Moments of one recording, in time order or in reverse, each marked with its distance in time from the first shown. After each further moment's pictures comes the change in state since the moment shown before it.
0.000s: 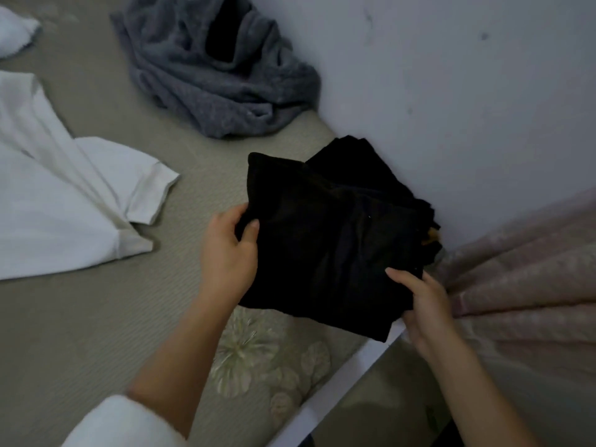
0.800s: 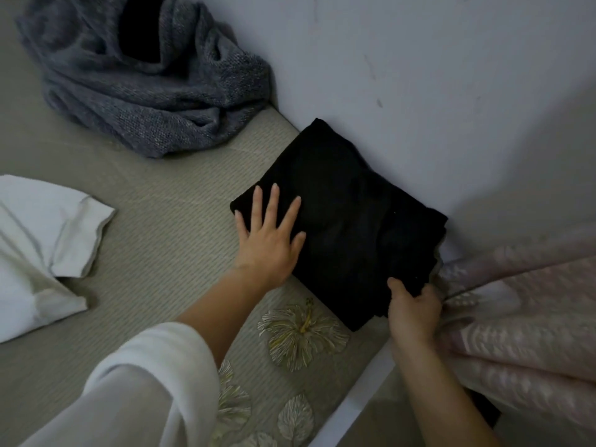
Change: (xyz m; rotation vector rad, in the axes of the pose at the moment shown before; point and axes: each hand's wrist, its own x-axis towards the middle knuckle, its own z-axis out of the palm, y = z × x) left_hand 0.095 -0.026 0.149 0.843 -0.415 0.364; right_hand 0.097 0.024 -0.007 -0.146 0.570 -0.029
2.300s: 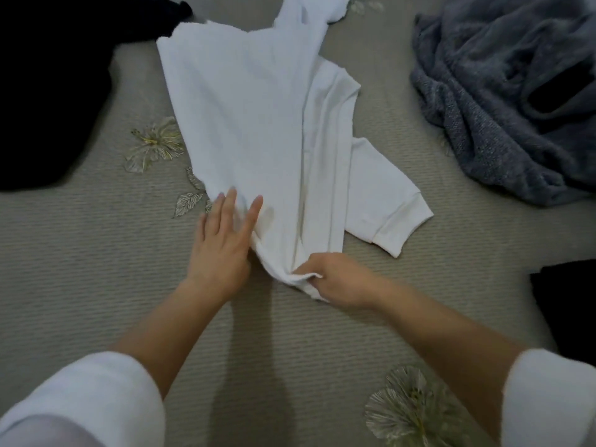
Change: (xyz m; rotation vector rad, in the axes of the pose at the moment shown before) left_hand -0.303 -0.376 -0.047 0.077 0.197 -0.685; right_hand -0.343 0.045 0.308 -1.366 -1.685 -1.205
